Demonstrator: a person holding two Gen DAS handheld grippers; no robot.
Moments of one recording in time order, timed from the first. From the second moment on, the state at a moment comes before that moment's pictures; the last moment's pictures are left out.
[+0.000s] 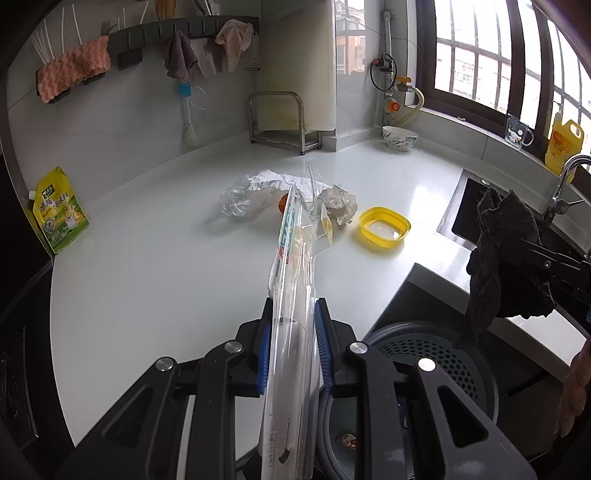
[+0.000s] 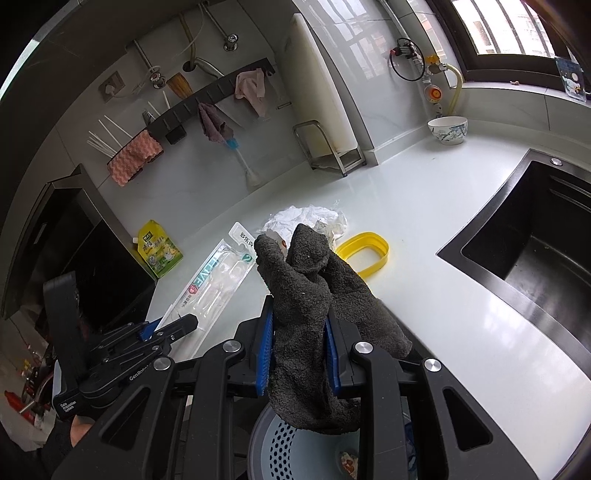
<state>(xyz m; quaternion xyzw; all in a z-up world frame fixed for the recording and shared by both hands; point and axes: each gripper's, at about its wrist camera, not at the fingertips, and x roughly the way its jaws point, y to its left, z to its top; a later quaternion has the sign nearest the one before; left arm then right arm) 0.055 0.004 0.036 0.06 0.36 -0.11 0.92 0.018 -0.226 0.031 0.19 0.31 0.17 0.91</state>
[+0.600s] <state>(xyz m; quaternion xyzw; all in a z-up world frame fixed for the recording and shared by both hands) -0.022 -0.050 -0.030 0.06 0.43 -0.18 0.88 -0.046 -0.231 -0.051 0.19 0.38 0.14 0.89</state>
